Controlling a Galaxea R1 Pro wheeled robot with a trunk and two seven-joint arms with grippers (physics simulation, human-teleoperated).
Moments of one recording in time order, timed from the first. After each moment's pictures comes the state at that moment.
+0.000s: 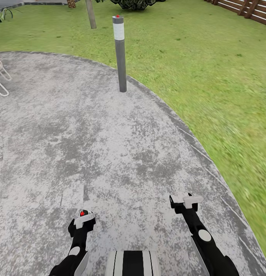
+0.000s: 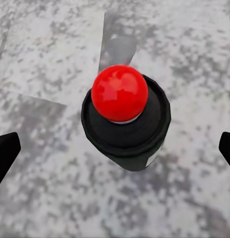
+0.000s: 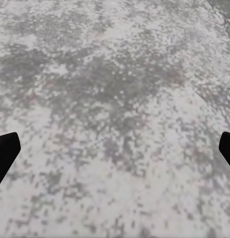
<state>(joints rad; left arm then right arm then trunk) -0.47 -0.07 0.09 -0.42 0.00 -0.46 0.26 -0.32 -0.03 0.00 -1.06 0.10 -0.14 0.00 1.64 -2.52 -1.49</state>
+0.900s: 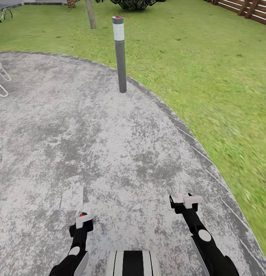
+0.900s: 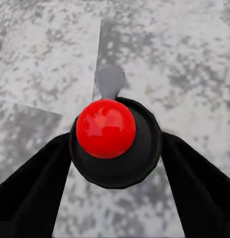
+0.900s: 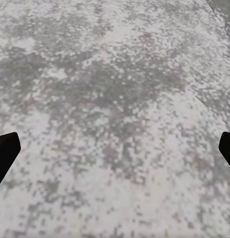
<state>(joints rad) -0.47 -0.07 0.09 -0.42 -0.01 -0.45 0.26 -0.32 -0.03 0.00 -1.06 0.10 -0.14 0.00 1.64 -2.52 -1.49</state>
